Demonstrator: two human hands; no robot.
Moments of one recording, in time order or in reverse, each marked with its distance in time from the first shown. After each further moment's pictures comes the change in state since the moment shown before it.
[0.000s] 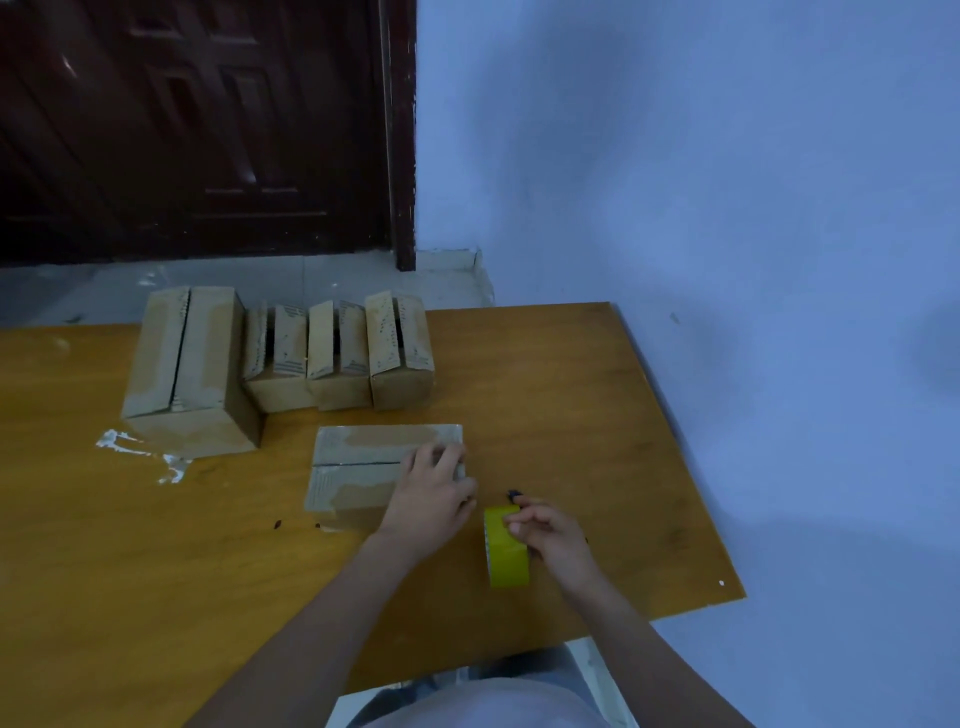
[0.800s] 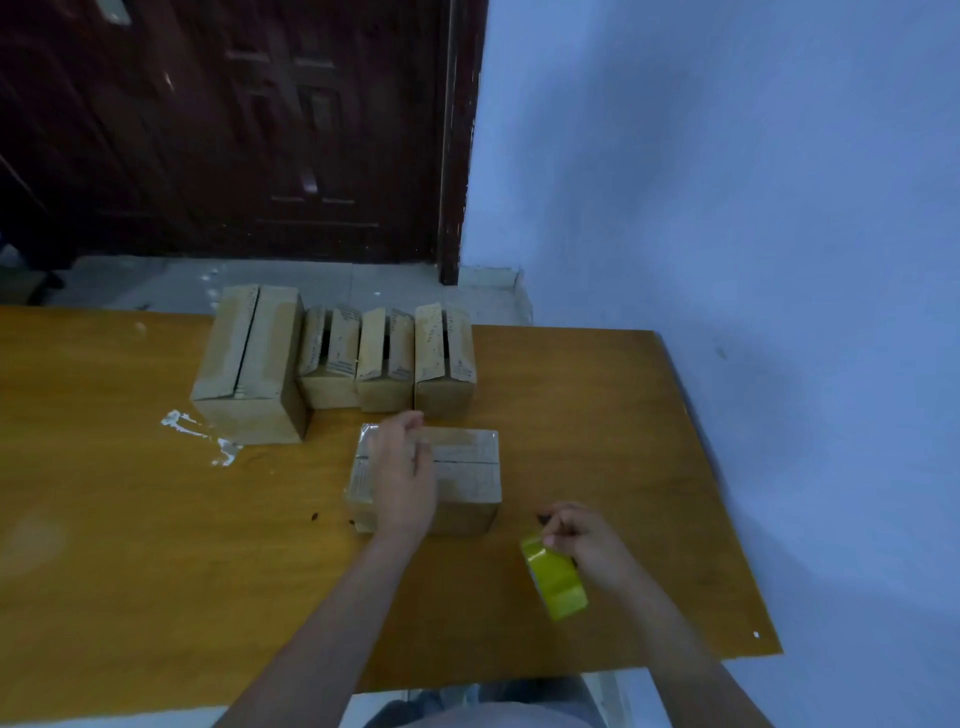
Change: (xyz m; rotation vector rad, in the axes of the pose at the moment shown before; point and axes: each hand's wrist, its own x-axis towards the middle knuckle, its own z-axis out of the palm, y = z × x) left_hand -0.006 -0.017 -0.050 -0.722 0.445 -0.776; right_hand 0.008 -0.039 -0.008 -0.333 -0.133 0.013
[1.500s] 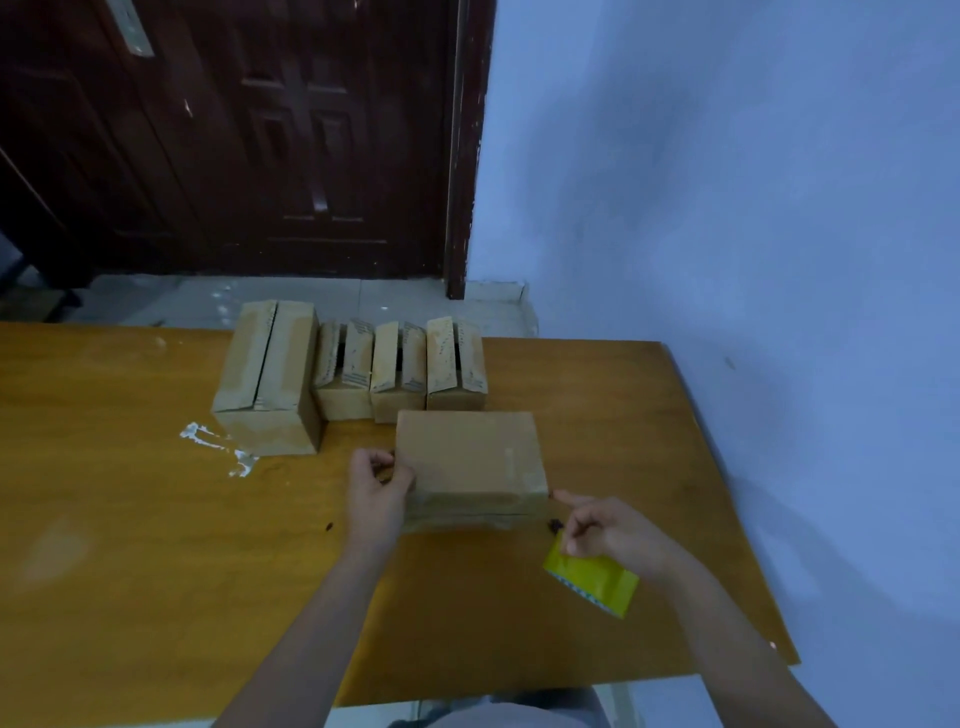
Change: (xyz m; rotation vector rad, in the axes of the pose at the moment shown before) left_hand 0.005 -0.034 -0.027 -0.300 -0.044 -0.322; right_hand -0.019 -0.049 -0.025 -0.207 -0.250 -0.108
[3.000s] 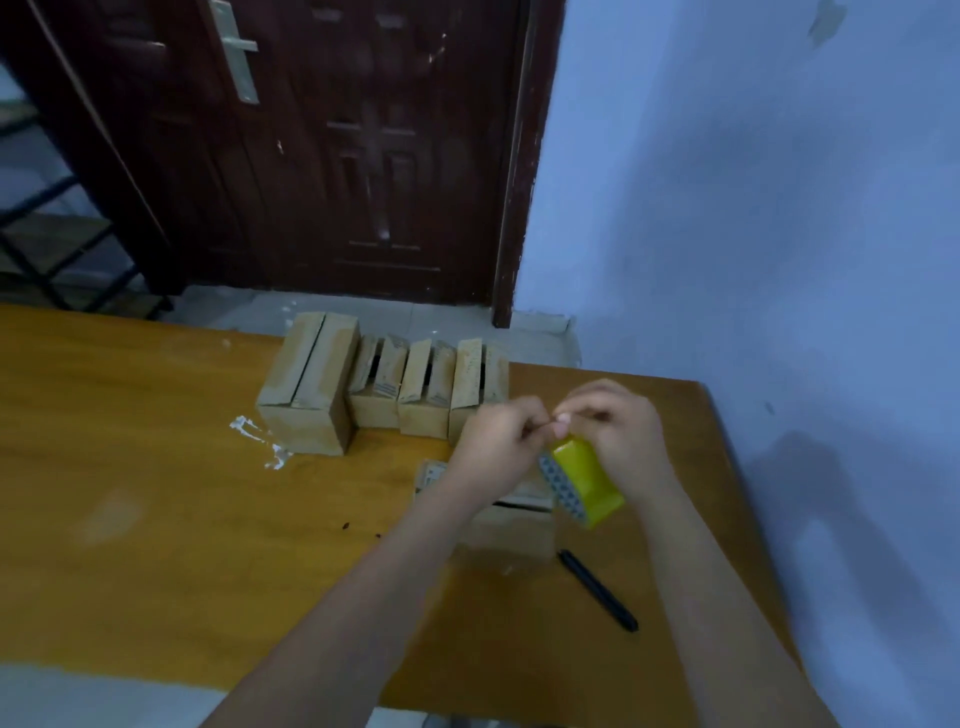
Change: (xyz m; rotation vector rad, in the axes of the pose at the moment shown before) left_hand -0.029 0.127 0.062 0.393 -0.401 0.609; right_hand 0.010 -0.102 -0.040 -0.008 0.534 -0.553
